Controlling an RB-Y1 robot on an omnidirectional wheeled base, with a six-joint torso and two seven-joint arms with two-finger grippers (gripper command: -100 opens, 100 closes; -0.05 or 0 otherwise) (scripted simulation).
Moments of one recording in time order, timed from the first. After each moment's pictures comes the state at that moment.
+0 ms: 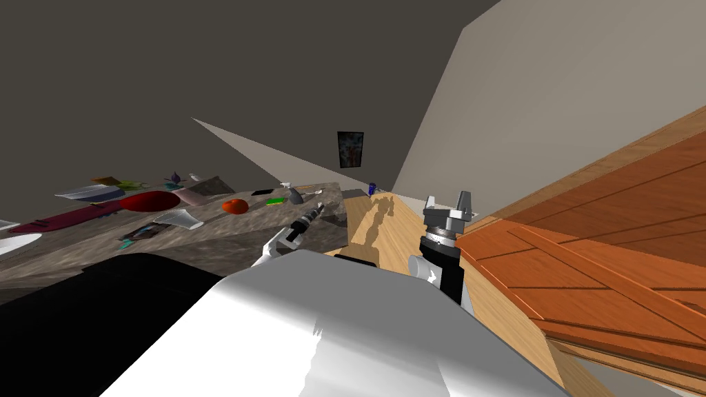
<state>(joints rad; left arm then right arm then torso) 0.30 0.48 -0.01 -1.66 -0.37 -0.15 -0.26 0.45 -0.02 -0.01 -2.30 -0.04 -0.43 -0.17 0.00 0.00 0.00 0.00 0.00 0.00</state>
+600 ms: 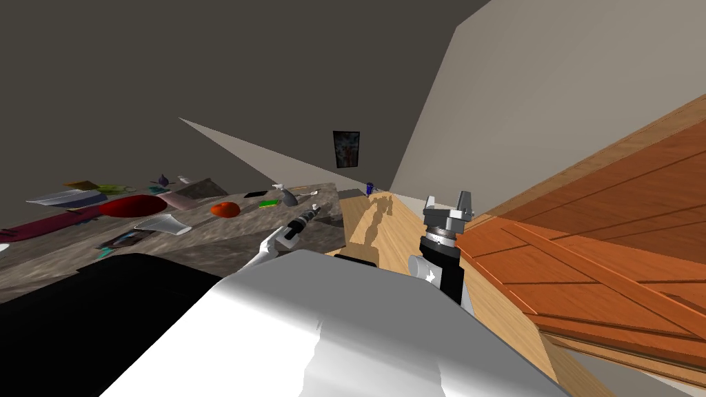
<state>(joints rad) 0.27 0.55 -0.01 -1.56 -0.41 -0.09 -0.28 0.45 -0.02 -0.01 -2.30 -0.04 -0.43 -0.17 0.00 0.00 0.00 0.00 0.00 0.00</state>
